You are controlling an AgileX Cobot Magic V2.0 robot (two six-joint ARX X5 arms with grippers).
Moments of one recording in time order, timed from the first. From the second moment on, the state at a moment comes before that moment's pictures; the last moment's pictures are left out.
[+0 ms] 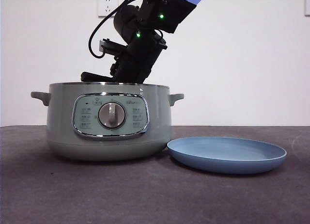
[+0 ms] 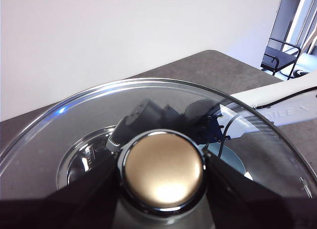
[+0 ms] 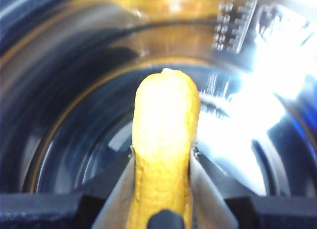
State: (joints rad) left arm -0.36 0.82 1.40 -0.84 0.28 0.06; right arm 0.71 2.22 1.82 -0.38 -0.06 0.07
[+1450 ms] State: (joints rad) left arm -0.36 0.93 1.40 -0.77 0.28 0.06; right arm 0.39 1.61 1.23 -0.50 -0.11 -0.02
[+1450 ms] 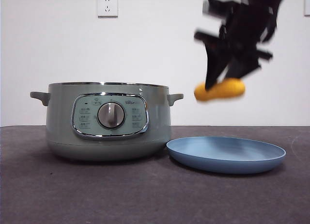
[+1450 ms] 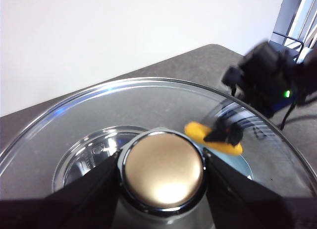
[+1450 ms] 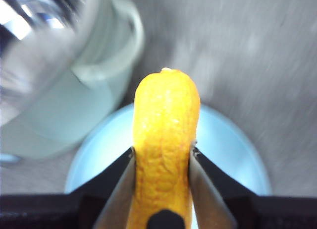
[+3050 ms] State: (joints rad) left arm -0.36 1.14 1.40 -0.64 0.28 0.07; right arm 0.36 1.28 0.88 -0.25 -0.13 0.04
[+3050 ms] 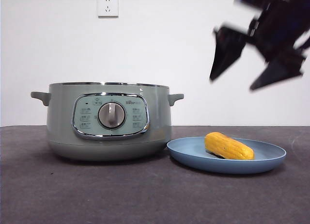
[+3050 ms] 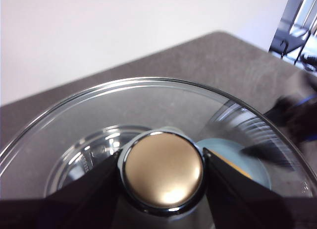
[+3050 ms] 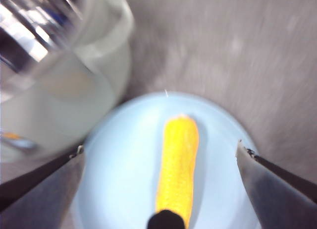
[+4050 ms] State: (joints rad) left arm -0.36 1.51 1.14 -0.01 0.28 0.10; right arm 0.36 0.71 0.88 -0.61 -0.13 0.06
